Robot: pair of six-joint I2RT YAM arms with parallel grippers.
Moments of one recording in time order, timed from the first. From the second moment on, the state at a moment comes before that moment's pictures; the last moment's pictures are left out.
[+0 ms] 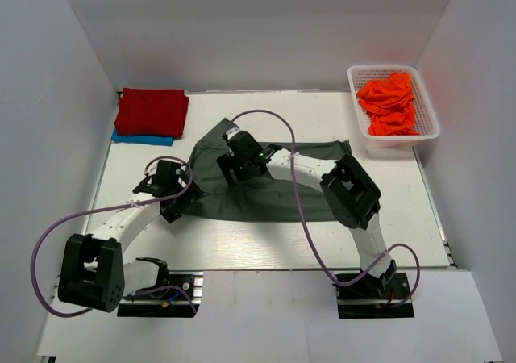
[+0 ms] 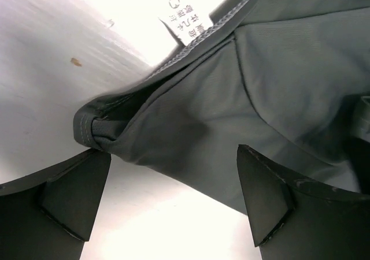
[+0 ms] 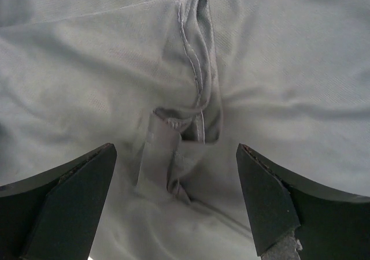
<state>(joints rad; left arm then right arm) -0.22 1.20 0.60 -0.48 -0.11 -0.90 0.89 2.07 1.55 -0.35 0.08 0.23</state>
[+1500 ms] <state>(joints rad) -0.20 1.32 0.58 -0.22 0.03 -0.84 0.77 2.02 1.38 -0.27 0.15 0.33</state>
